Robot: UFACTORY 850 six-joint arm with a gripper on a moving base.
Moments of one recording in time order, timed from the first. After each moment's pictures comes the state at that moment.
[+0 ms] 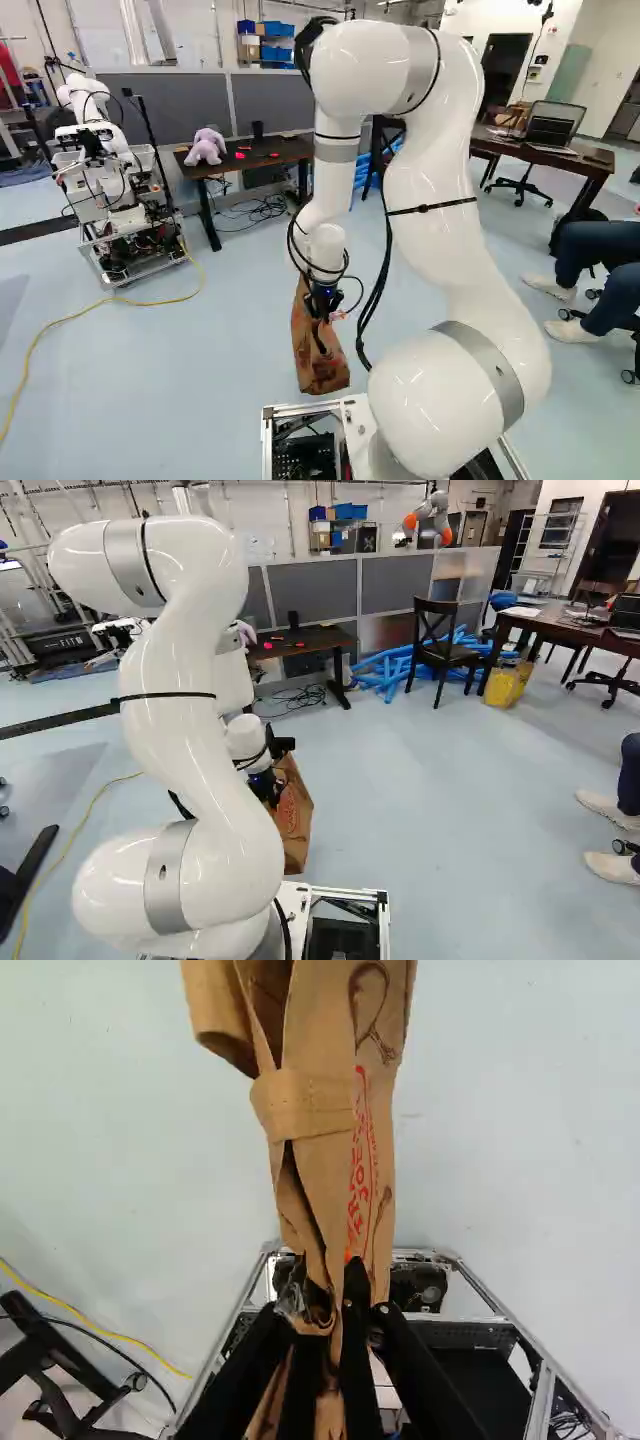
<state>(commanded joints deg) 15.6 -33.6 -33.5 13.5 2.2 0.0</state>
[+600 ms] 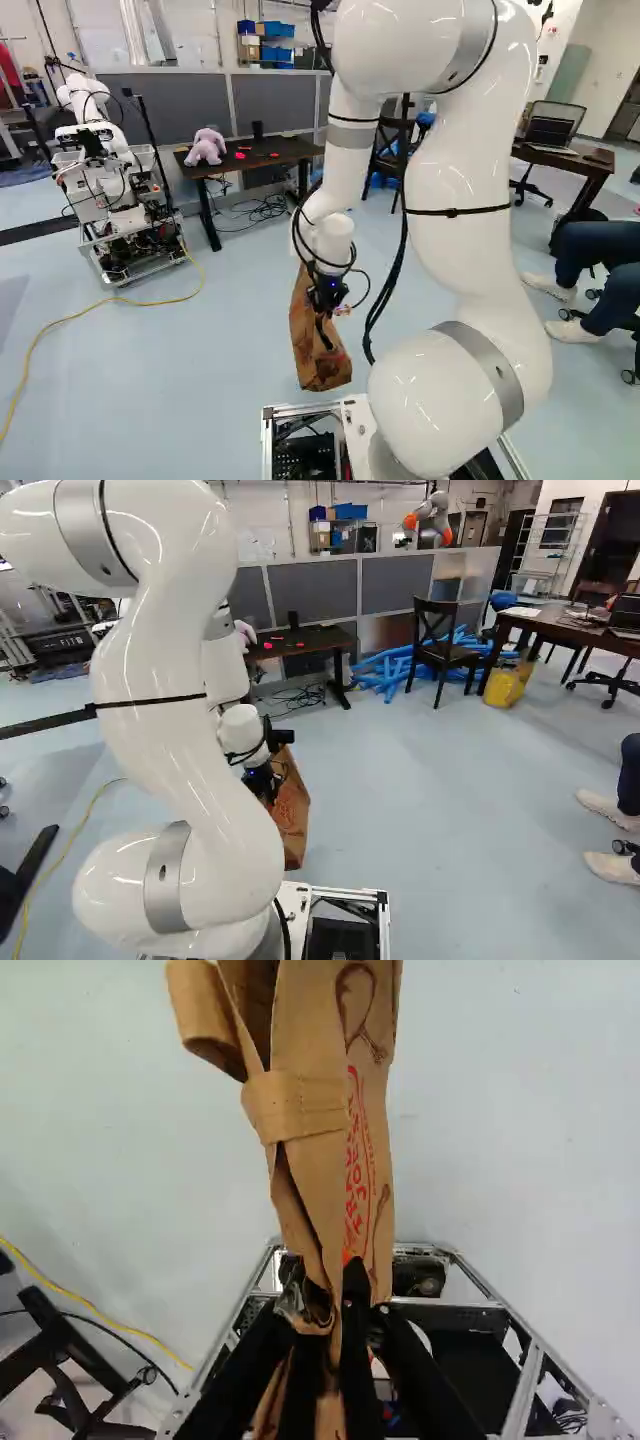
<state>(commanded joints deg) 14.5 -24.5 -29.2 13.5 -2.0 0.0</state>
